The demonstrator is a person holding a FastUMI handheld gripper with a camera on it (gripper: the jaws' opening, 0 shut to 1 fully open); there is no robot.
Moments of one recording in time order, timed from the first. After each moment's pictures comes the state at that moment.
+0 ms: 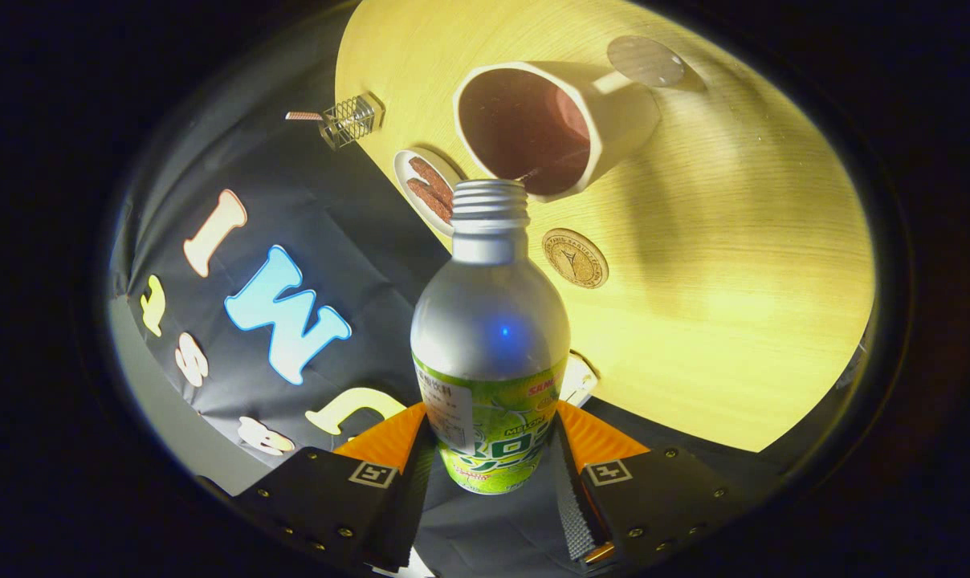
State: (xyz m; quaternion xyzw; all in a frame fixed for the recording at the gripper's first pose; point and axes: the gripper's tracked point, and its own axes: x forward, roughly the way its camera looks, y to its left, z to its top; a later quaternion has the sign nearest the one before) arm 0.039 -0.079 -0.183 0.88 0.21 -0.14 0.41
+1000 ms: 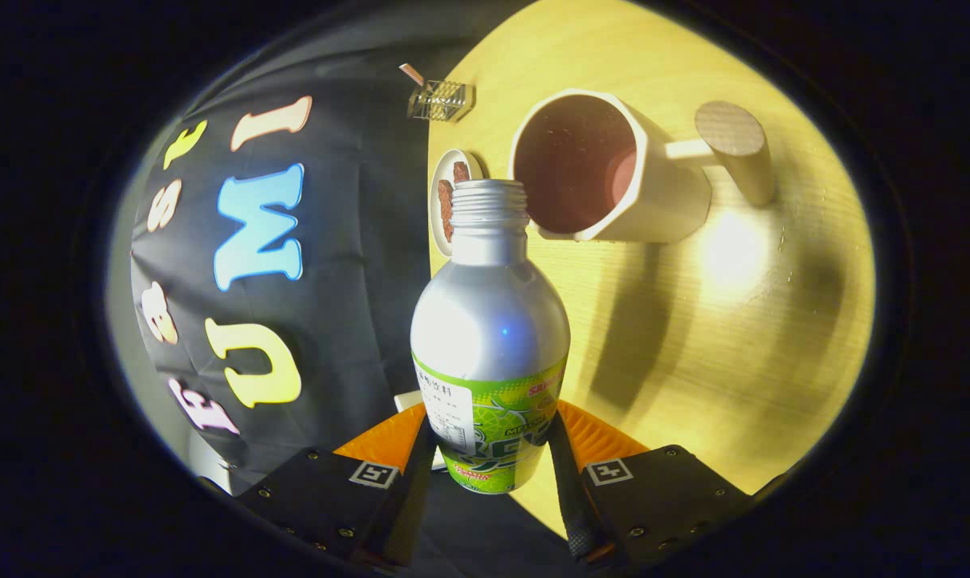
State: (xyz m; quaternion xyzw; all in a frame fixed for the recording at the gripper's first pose) arm 0.019 -0.062 -0.257 0.68 0.27 -0.19 0.66
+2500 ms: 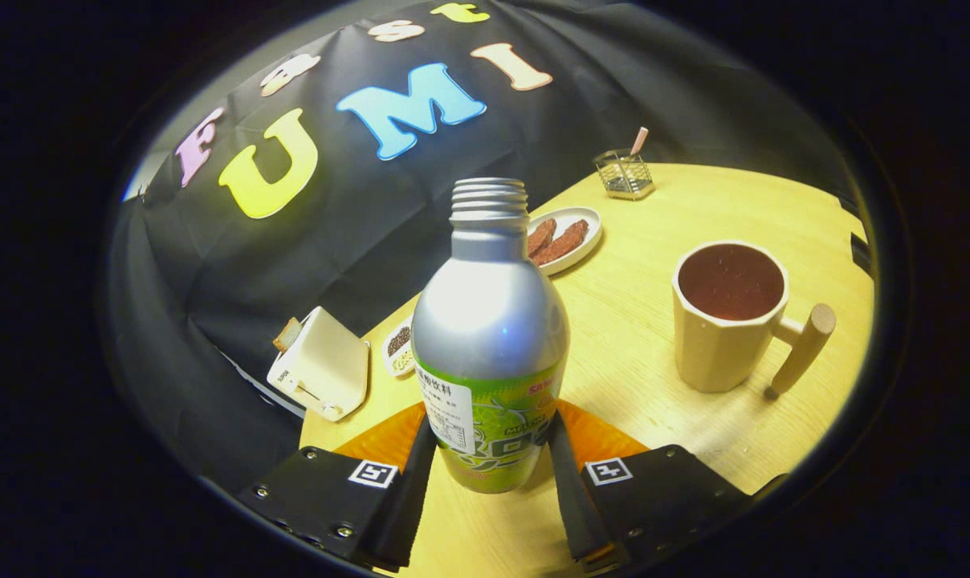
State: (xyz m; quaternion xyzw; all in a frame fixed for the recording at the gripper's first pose) arm 0.036 -0.058 -0.274 0.28 0.28 -0.17 0.90
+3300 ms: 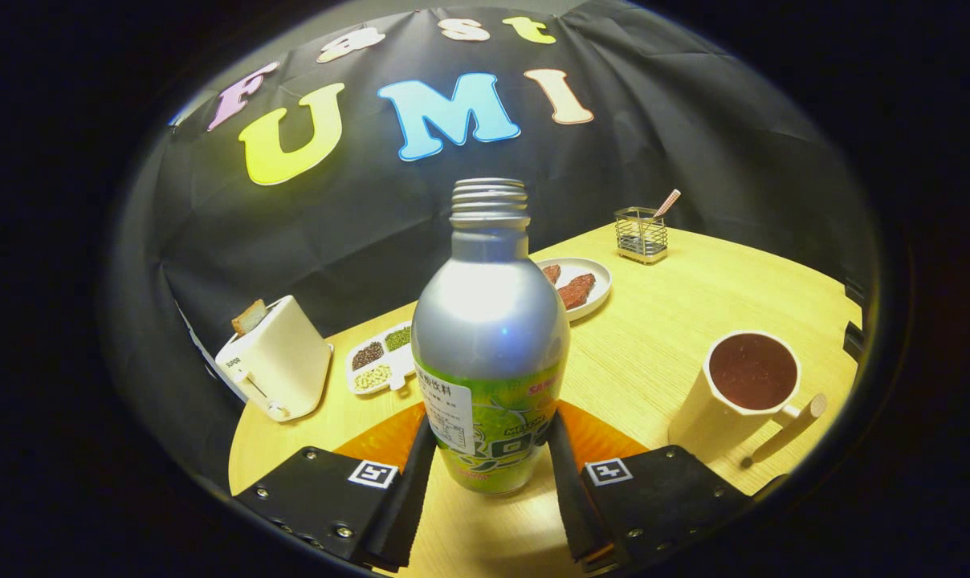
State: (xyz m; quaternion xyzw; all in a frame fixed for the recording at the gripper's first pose) arm 0.086 -0.080 -0.281 0.16 0.27 -0.20 0.93
